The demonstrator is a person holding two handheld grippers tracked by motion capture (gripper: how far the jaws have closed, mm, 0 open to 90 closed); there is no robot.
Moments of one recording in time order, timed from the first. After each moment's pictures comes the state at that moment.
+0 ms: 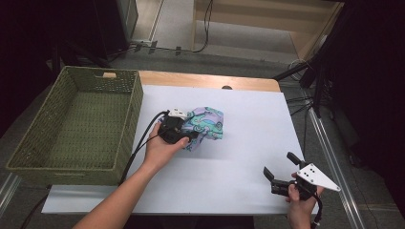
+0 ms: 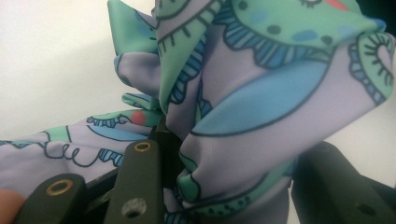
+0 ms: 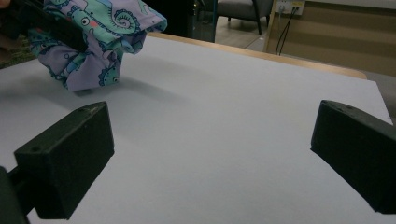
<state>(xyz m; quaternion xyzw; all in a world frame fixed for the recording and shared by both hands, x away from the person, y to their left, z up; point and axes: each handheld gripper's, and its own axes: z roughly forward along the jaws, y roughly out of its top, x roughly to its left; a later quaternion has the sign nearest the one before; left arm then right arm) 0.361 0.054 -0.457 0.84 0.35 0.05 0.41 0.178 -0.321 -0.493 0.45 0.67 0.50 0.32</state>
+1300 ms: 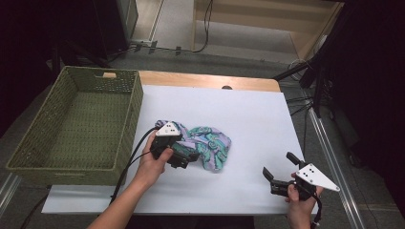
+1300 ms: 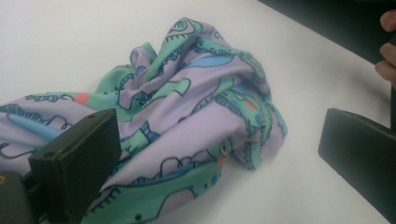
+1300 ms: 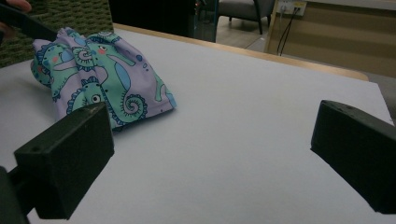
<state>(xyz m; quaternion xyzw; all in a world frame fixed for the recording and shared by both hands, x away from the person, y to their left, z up) 0.311 0.080 -0.462 0.83 0.29 0.03 0.47 0.177 -0.319 -0.491 0.44 0.67 0.50 0.32</state>
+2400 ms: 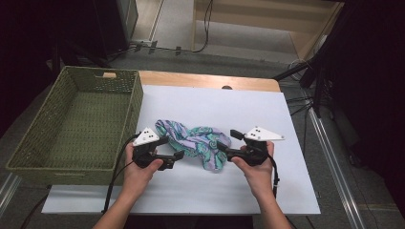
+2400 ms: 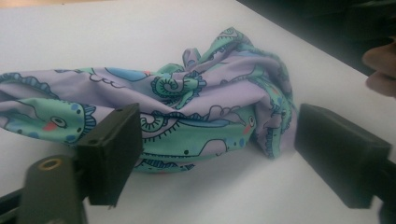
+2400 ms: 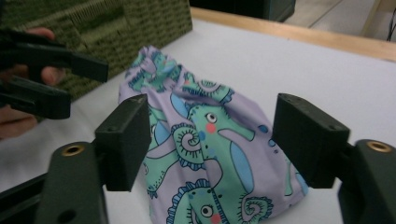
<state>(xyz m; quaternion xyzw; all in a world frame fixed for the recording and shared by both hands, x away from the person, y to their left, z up) 0.292 0.118 -0.464 0.79 0.35 0.08 0.50 0.270 -0.204 -0.450 0.41 0.74 0.50 0.16</state>
